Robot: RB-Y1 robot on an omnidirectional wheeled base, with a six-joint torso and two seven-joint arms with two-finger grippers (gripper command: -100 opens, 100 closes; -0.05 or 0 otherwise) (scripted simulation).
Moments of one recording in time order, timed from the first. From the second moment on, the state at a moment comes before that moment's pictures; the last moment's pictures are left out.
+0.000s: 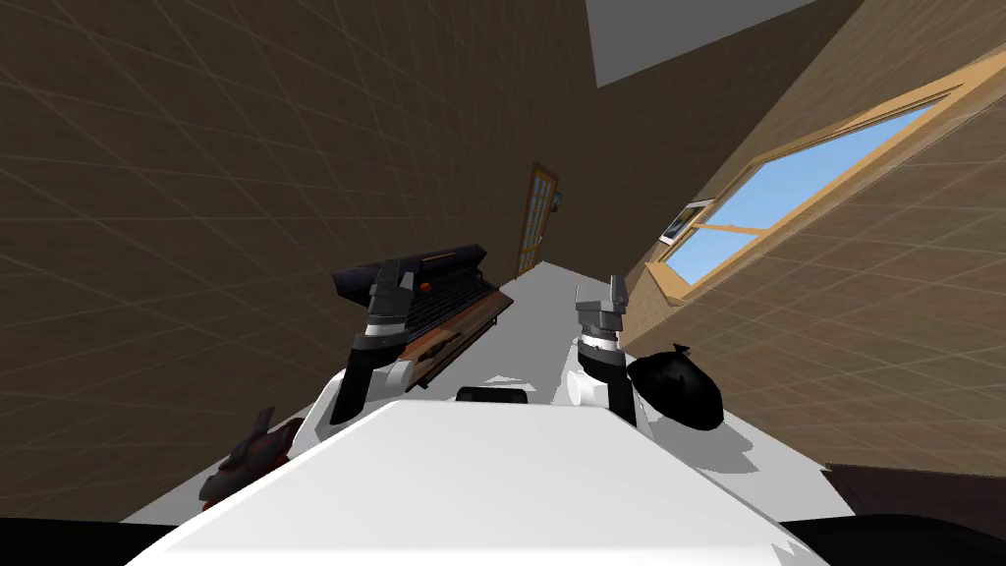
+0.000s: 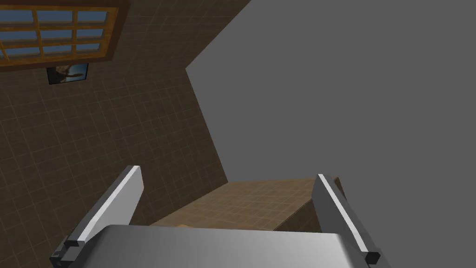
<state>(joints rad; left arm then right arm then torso) 0.46 0.05 0.07 -2.30 -0.12 -0.44 -0.06 0.50 0.02 0.03 -2.35 0.10 -0.43 -0.14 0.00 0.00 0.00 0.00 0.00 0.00</state>
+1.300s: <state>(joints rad) 0.45 0.15 -0.08 -2.25 -0.14 -0.12 0.00 0.50 0.02 0.03 -2.35 0.10 -0.43 -0.14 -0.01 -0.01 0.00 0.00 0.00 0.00</state>
